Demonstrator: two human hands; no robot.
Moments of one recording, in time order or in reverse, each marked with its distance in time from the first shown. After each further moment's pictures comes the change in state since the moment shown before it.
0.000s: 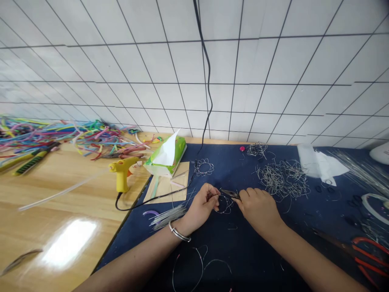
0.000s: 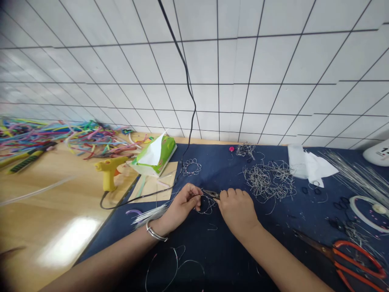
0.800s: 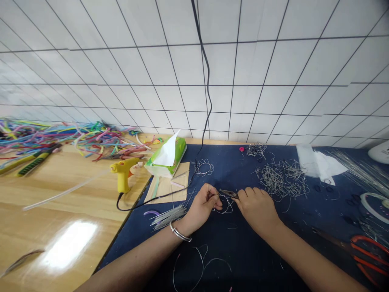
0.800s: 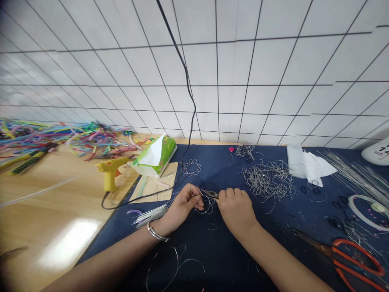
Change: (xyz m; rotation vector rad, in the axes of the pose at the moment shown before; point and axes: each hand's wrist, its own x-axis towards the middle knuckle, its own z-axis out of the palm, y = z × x) left_hand -0.002 -0.001 0.003 -0.082 0.010 -0.033; right_hand 0.000 -0.003 -0.001 -0.014 0.034 -0.009
